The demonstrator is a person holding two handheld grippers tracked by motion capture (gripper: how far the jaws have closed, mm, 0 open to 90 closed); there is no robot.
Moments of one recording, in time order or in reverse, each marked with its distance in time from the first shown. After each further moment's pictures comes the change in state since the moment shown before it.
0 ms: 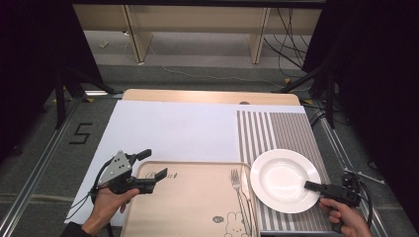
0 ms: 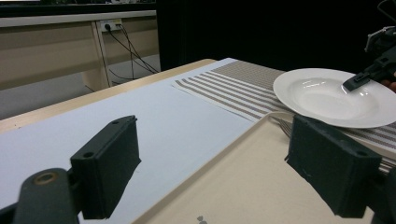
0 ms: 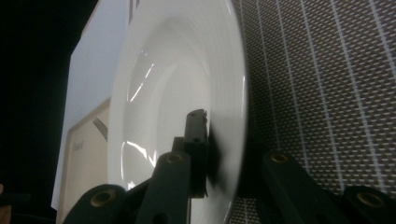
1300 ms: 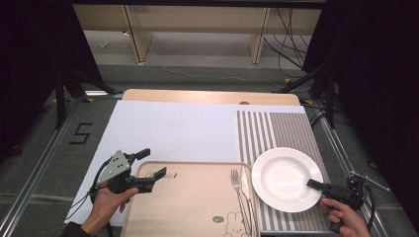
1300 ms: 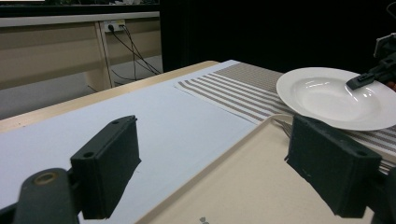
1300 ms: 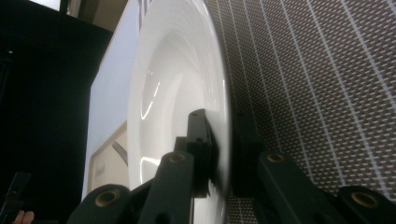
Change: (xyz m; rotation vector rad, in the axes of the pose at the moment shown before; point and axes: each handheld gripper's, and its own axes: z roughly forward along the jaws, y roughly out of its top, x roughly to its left) left arm 0.002 0.000 -0.001 -0.012 0.007 -0.015; right arm -0.006 -0.005 -0.008 -0.051 0.042 0.109
